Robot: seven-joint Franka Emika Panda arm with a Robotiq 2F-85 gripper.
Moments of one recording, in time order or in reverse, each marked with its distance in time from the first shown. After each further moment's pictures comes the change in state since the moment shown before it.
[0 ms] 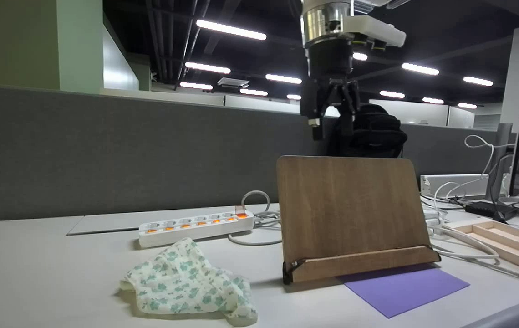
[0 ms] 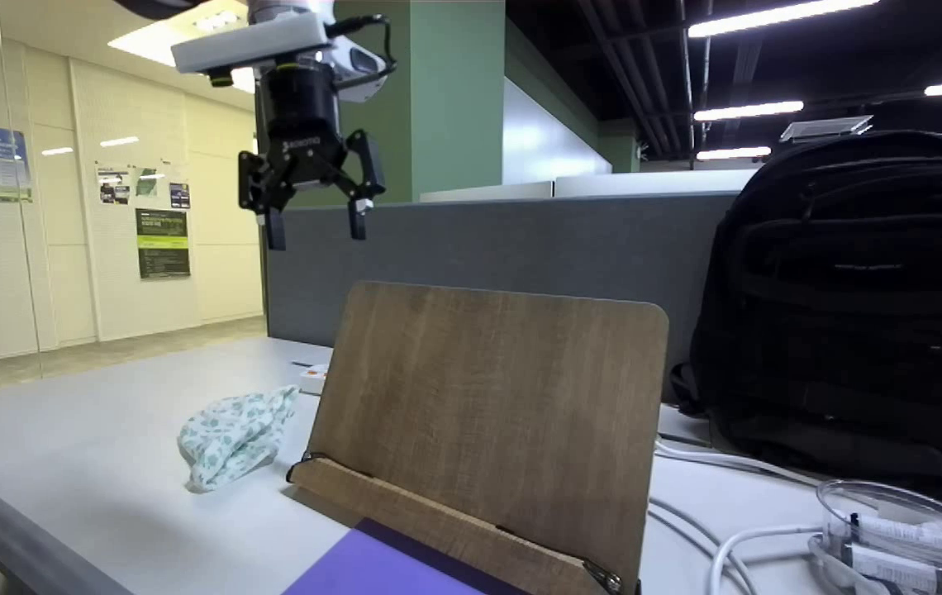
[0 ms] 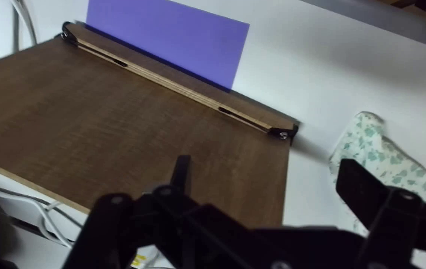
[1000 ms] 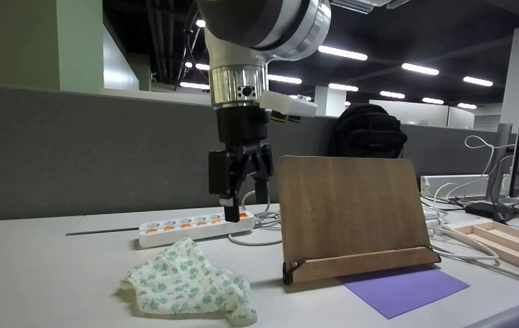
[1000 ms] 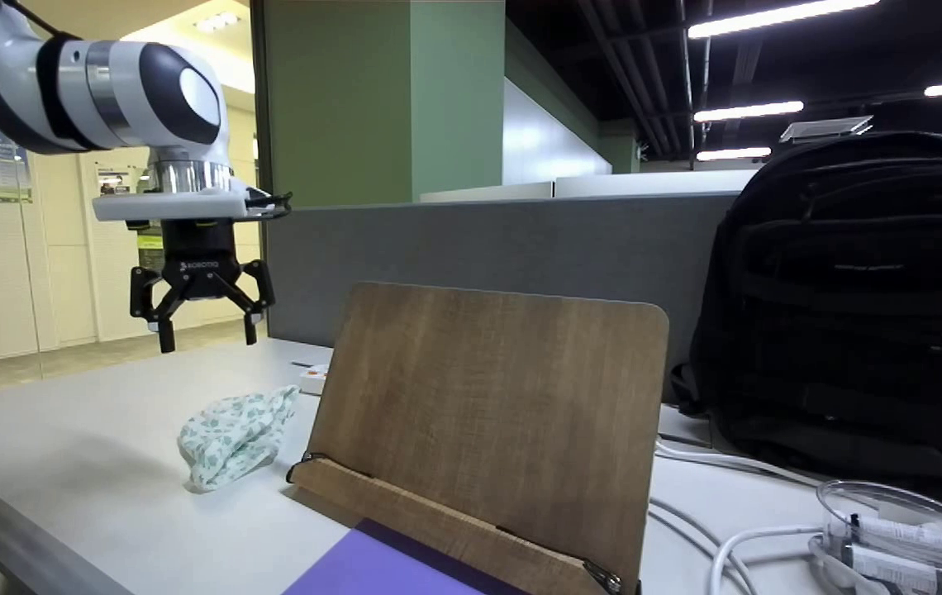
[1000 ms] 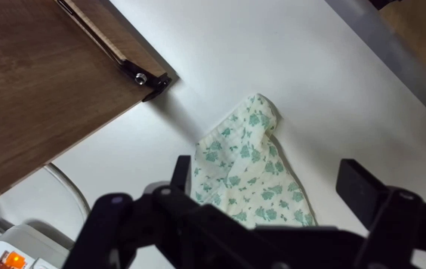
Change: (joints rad) arm 0.177 0.330 0.169 0.006 0.010 0.305 -0.026
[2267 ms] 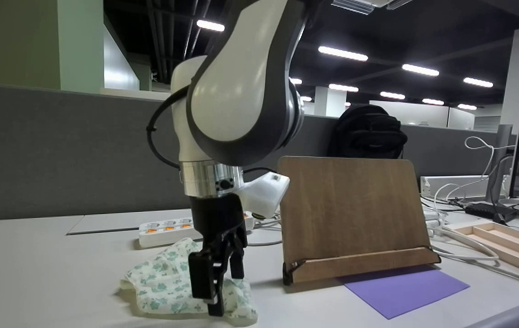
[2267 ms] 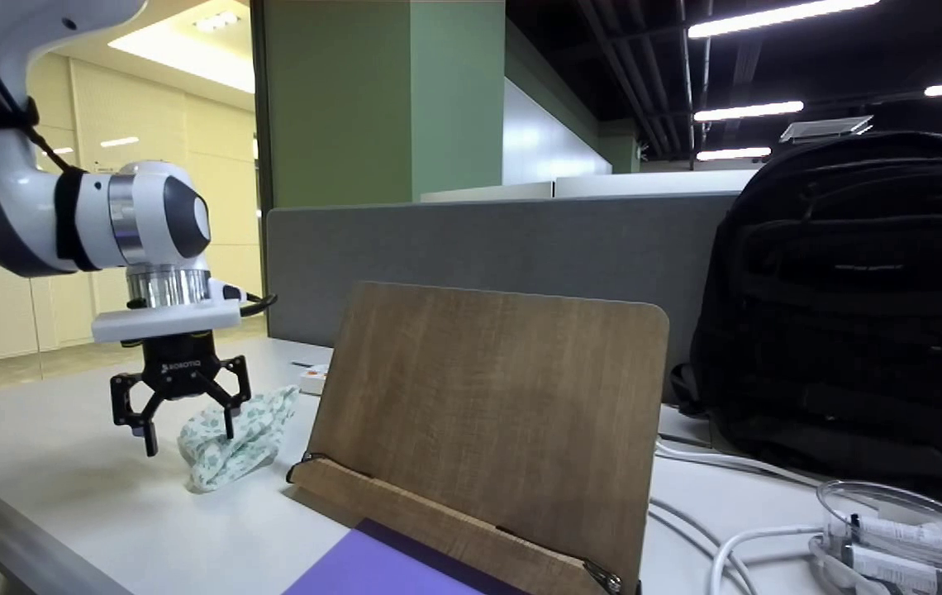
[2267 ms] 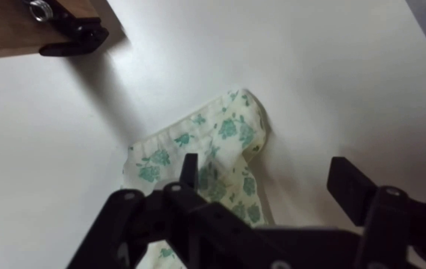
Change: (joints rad) arm 0.097 0.358 -0.050 0.066 -0.278 0.242 0.093
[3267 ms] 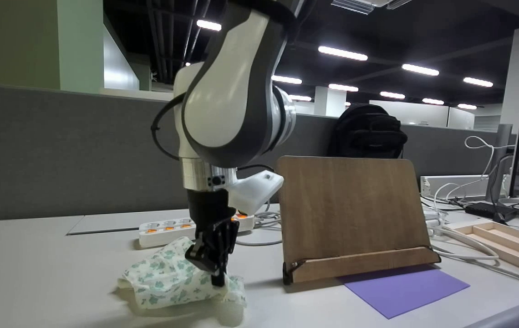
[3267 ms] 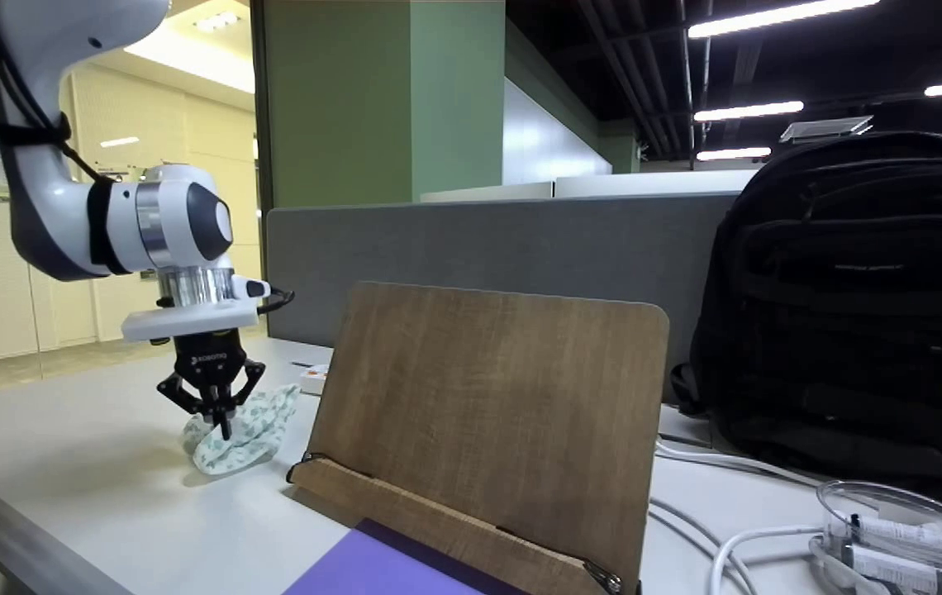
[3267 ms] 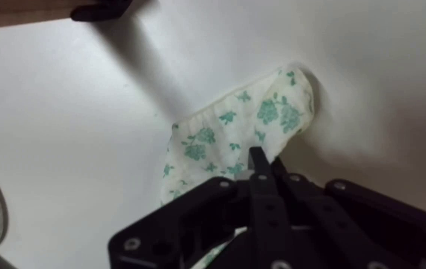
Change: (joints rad) arm 0.045 0.038 -0.076 0.074 0.033 0.045 0.055
